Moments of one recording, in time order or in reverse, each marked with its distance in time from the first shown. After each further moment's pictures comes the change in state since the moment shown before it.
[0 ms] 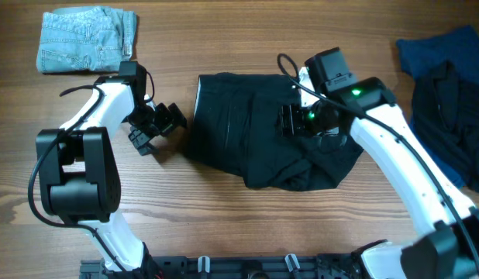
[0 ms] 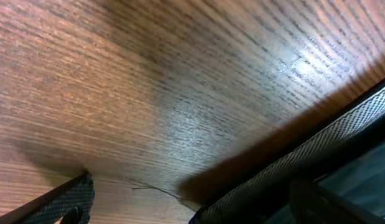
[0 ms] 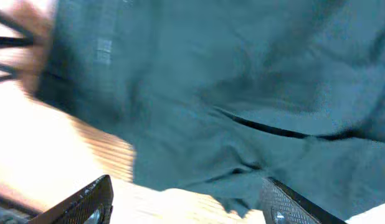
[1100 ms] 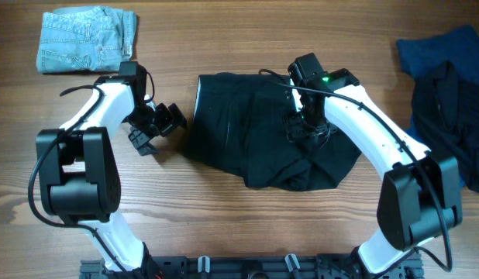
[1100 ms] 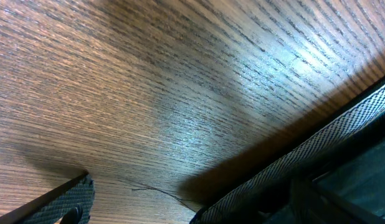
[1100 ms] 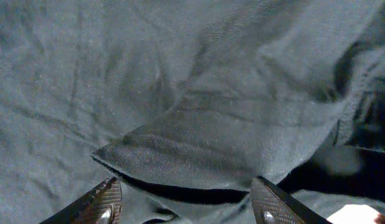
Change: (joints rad) left arm 0.000 0.000 0.000 0.002 0.000 0.011; right arm -0.001 0.238 0.000 0.031 0.209 -0.153
